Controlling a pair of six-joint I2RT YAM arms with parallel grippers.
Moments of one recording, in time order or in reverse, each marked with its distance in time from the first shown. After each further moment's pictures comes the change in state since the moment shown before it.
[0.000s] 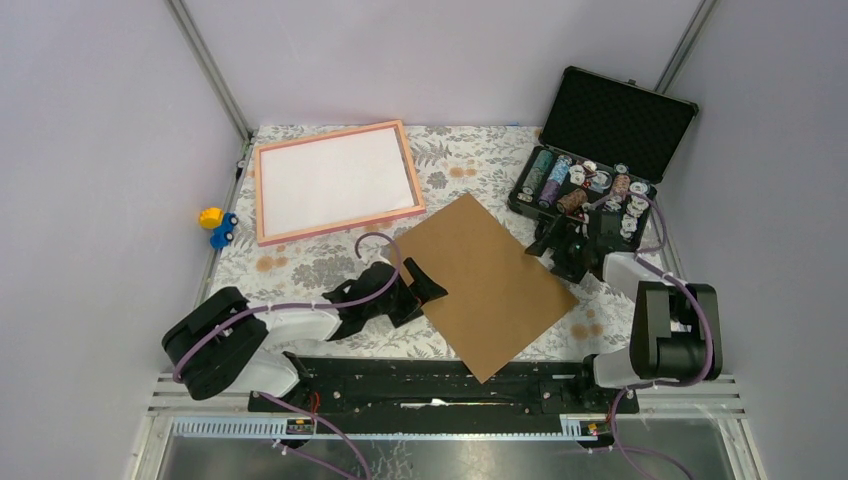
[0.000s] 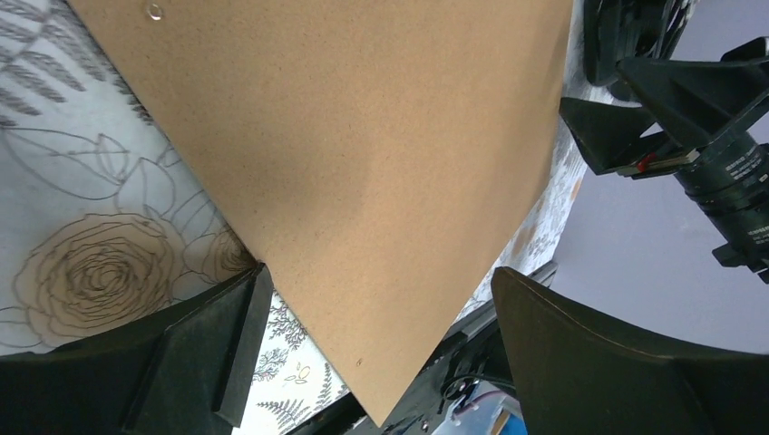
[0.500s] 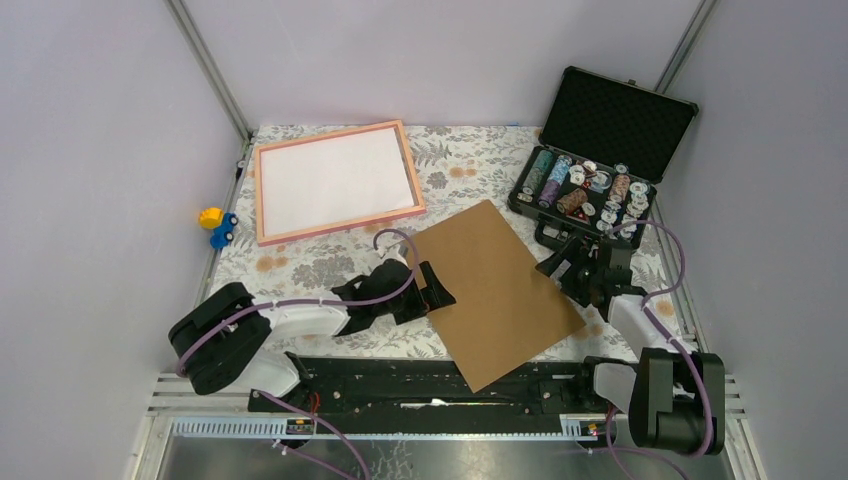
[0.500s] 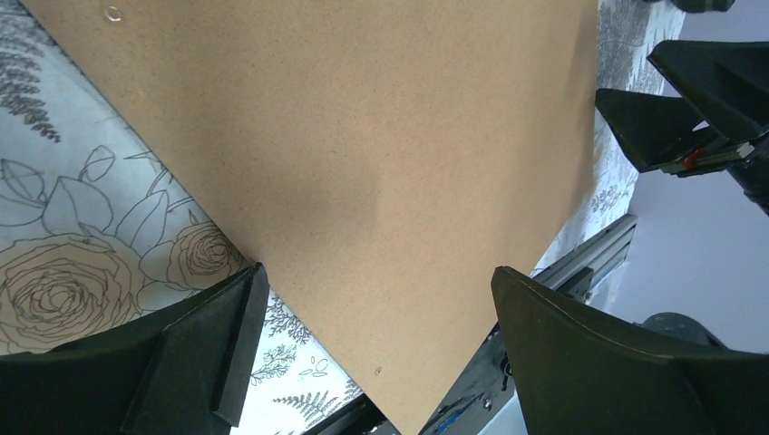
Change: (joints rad) left arm -0.061 0.038 0.092 -0.088 0.005 0.183; right arm -0.061 -0.339 -0.267 0.052 0.047 0.092
